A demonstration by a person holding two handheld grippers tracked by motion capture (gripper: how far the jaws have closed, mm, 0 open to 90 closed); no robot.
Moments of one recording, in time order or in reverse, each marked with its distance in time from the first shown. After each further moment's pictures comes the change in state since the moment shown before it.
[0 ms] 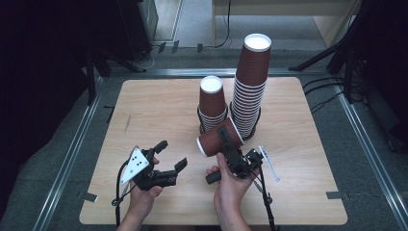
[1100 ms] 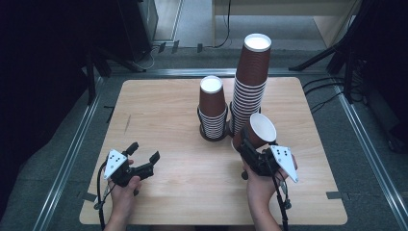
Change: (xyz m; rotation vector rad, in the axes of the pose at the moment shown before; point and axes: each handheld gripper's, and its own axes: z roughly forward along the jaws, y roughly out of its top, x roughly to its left) left arm 0.063 -0.031 -0.031 0.080 0.295 -0.048; right arm -0.025 0.047 -0.011 -0.157 -0.134 -0.697
